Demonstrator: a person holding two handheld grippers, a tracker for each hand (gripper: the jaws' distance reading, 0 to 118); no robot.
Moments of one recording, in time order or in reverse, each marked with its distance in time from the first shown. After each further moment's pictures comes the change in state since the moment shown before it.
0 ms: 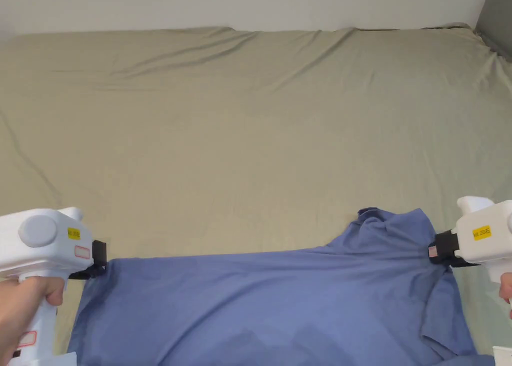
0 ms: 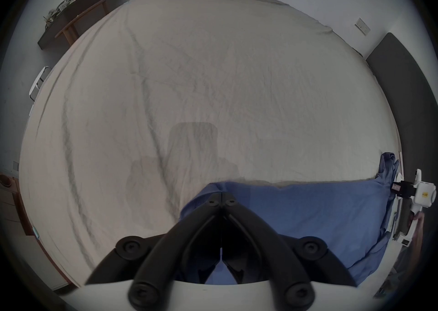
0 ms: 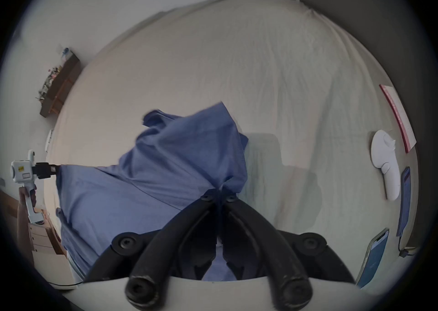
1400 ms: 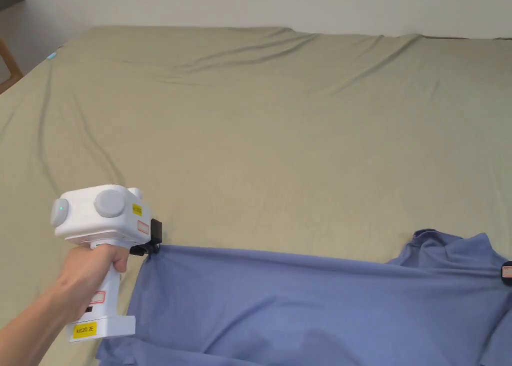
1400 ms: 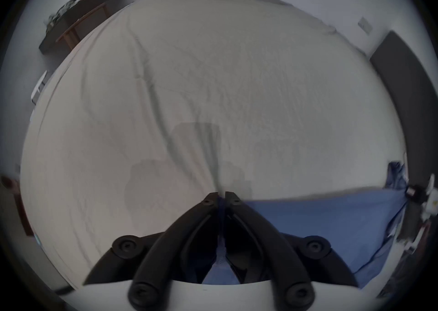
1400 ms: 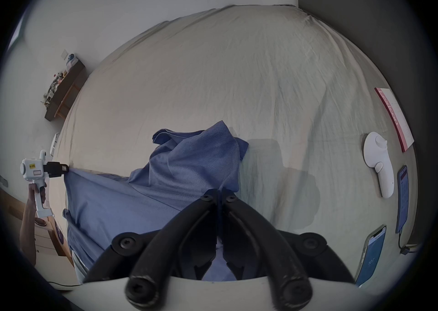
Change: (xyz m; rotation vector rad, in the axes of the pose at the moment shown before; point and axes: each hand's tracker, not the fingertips) left arm -0.021 0.015 -0.016 -0.001 -0.025 0.055; right arm 0.011 0.004 0.021 -0.002 0.020 -0.005
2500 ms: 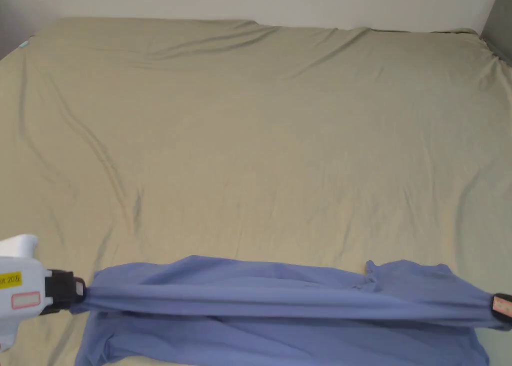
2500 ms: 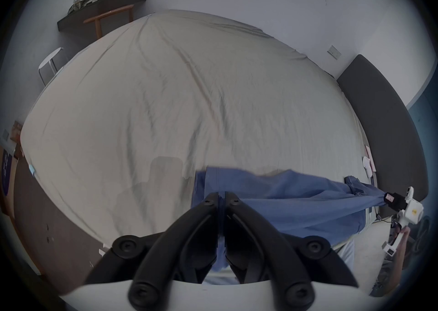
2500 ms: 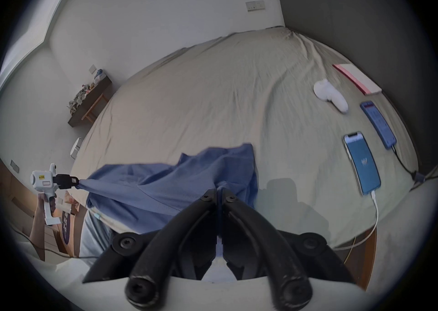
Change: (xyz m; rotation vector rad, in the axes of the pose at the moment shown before) left arm -0.068 -0.229 0.143 0.094 -0.106 0.035; right arm 0.024 -0.233 0.158 0.182 0.095 -0.044
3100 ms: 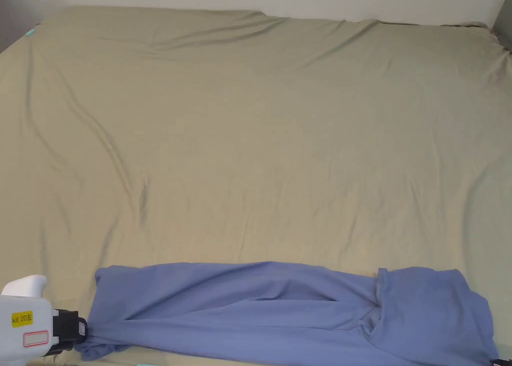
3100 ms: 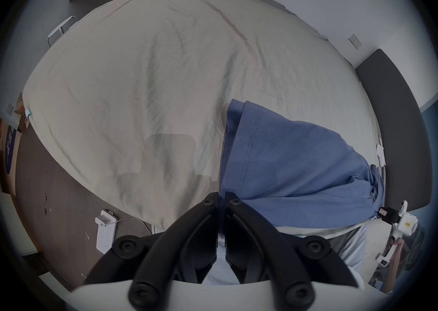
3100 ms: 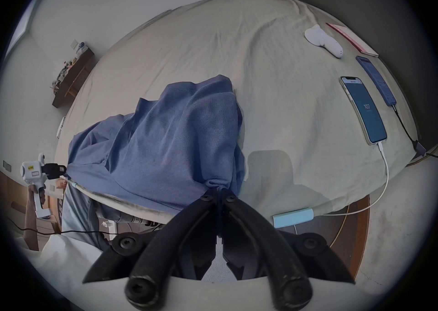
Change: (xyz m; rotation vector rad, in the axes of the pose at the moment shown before) left arm -0.022 -0.040 -0.029 -0.110 0.049 0.051; right arm 0.017 -0.051 -0.035 -0.217 -0.085 0.010
